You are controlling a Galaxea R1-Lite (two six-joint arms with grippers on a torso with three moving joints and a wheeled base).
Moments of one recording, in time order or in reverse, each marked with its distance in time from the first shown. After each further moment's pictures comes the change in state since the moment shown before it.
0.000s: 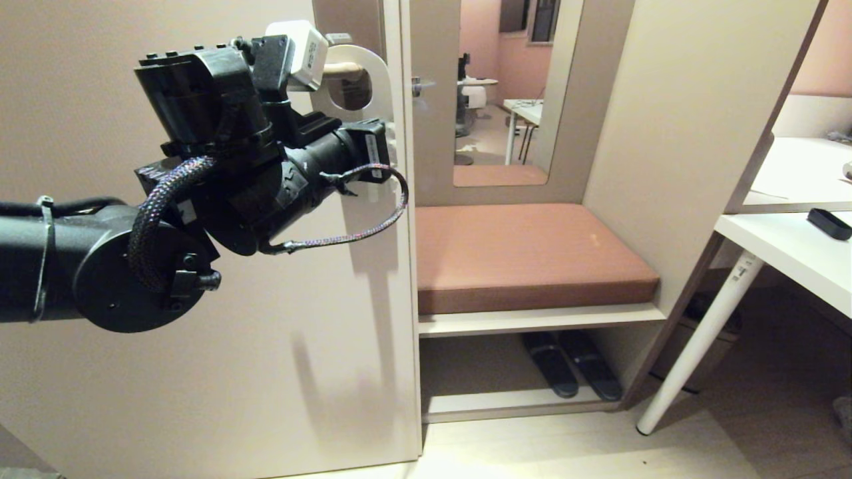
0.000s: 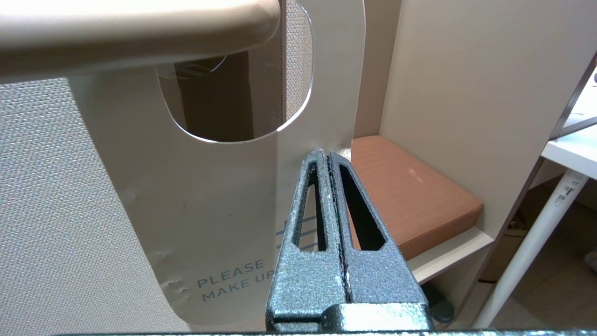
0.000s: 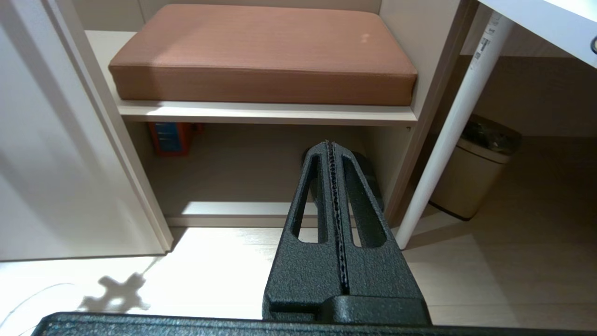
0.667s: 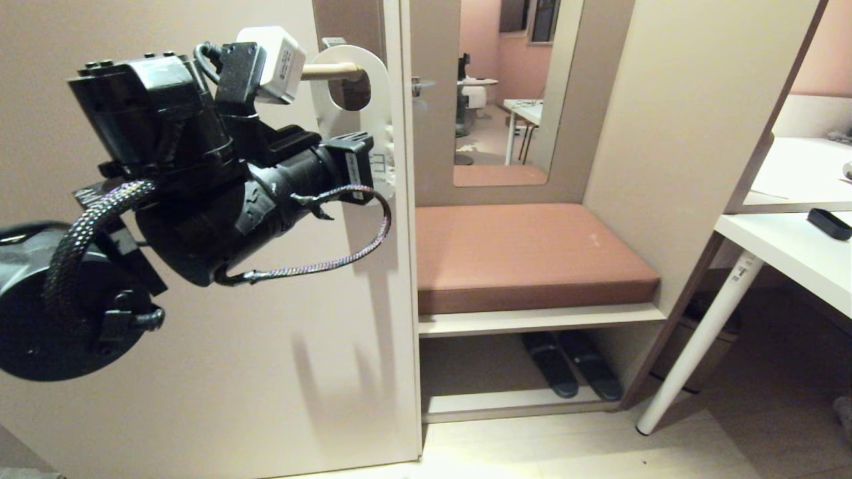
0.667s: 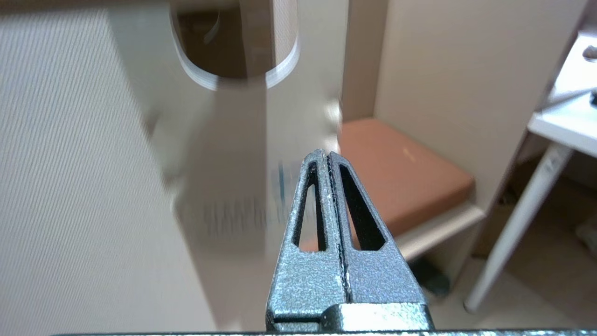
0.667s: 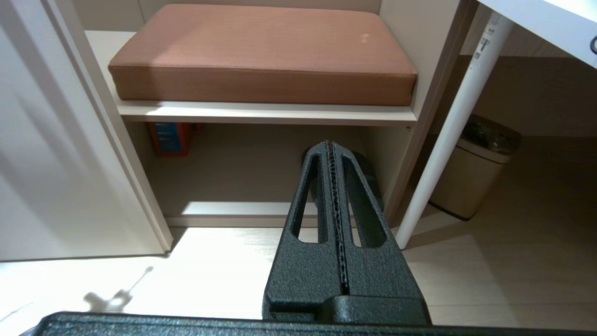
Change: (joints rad) left arm -0.021 -0.118 0.149 0.000 -0.001 0.020; right arm 0.000 0.000 0.000 0.001 0.000 -0.001
